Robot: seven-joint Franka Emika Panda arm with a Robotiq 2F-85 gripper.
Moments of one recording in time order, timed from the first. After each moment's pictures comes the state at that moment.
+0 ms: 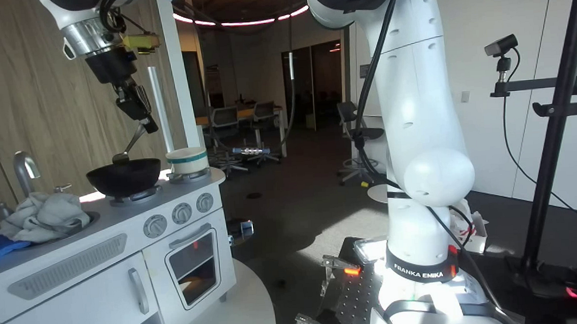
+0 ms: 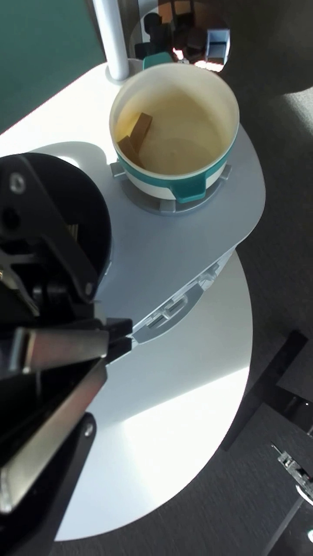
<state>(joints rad) 0.20 0.18 0.15 -1.43 -0.32 1.44 -0.33</state>
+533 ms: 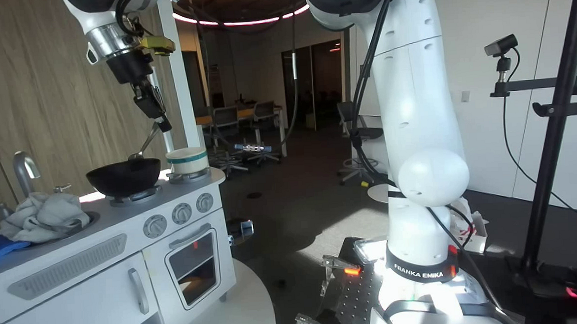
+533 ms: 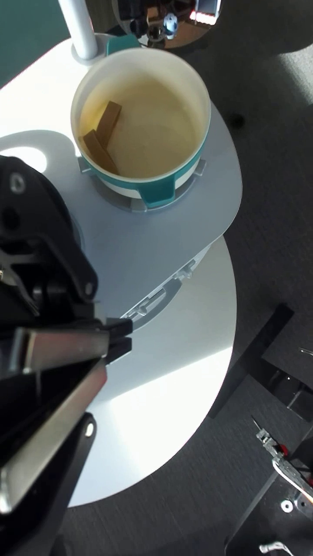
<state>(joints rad) 0.12 0.18 0.13 -1.42 -0.25 1.40 -0.43</state>
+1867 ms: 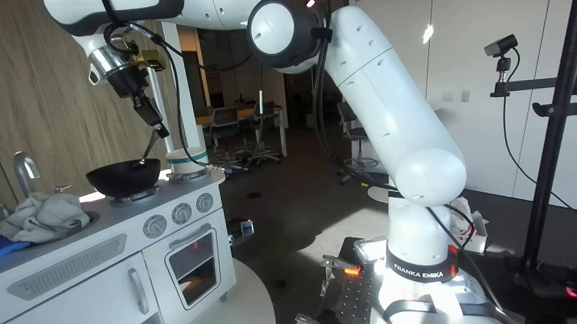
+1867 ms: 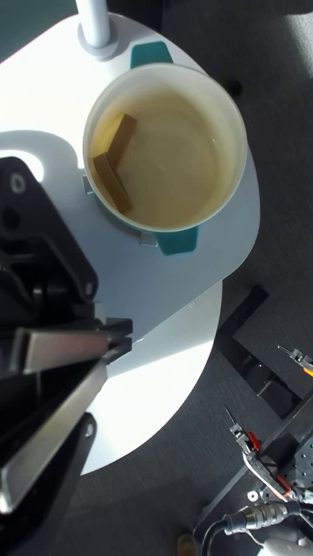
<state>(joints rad) 0.09 0.54 0.11 -0.93 -0.25 1.16 -0.62</state>
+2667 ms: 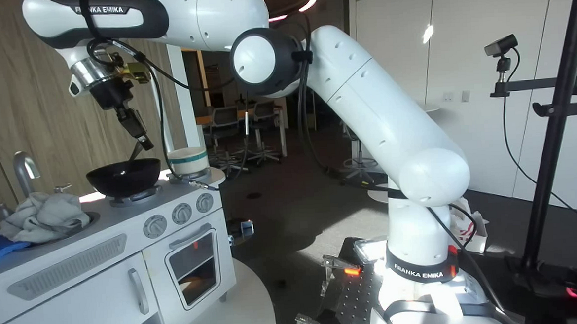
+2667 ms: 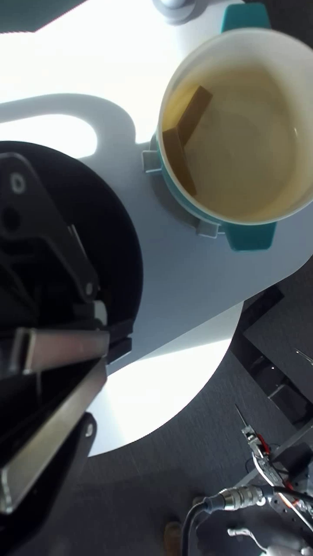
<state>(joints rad) 0.14 0.71 0.13 -0.72 -0.25 1.11 -0.69</state>
